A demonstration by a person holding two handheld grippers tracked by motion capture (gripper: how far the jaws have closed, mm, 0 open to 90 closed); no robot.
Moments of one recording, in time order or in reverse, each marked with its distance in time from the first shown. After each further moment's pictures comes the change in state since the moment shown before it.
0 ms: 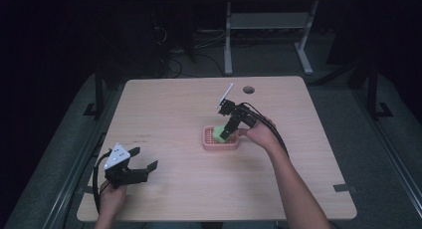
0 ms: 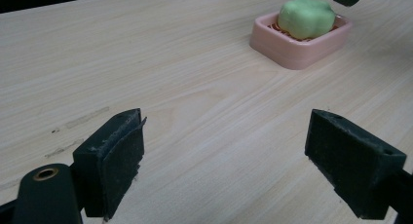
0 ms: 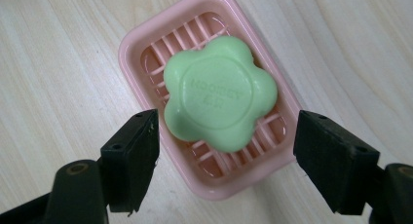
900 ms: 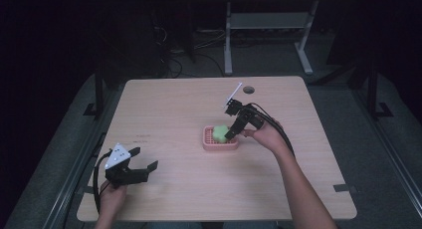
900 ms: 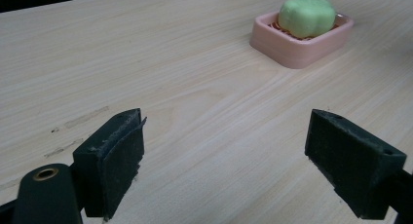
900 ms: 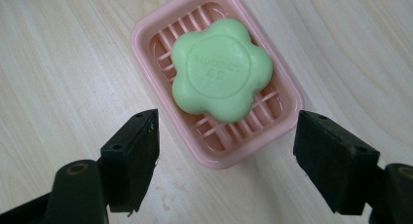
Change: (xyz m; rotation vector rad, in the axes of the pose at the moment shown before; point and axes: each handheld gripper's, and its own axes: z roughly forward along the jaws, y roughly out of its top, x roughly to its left) left arm 0.000 0.000 0.000 0.003 0.001 0.004; right arm 0.001 -0.018 -0.016 -0.039 0.004 0.018
